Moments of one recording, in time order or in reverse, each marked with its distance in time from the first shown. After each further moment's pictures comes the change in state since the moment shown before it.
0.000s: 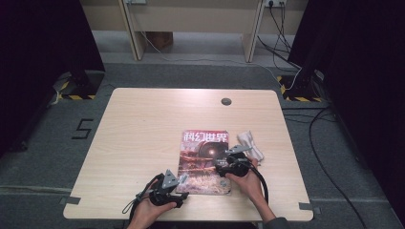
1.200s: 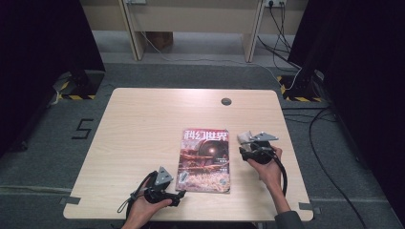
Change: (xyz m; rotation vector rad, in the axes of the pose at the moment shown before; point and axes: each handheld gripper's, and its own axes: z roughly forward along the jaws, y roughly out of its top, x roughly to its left) left arm 0.012 -0.004 -0.010 -0.051 -0.003 -0.078; right arm -0.070 0.005 -0.038 -0.098 -0.198 0.069
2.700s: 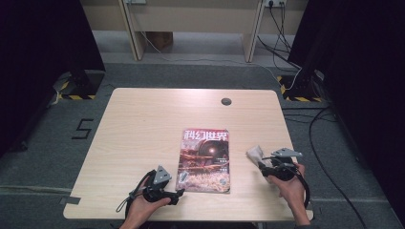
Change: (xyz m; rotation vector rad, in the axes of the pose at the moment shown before) left arm 0.004 0.000 -0.001 -0.012 0.007 -0.004; right arm -0.024 -0.051 -0.050 0.036 -0.025 0.042
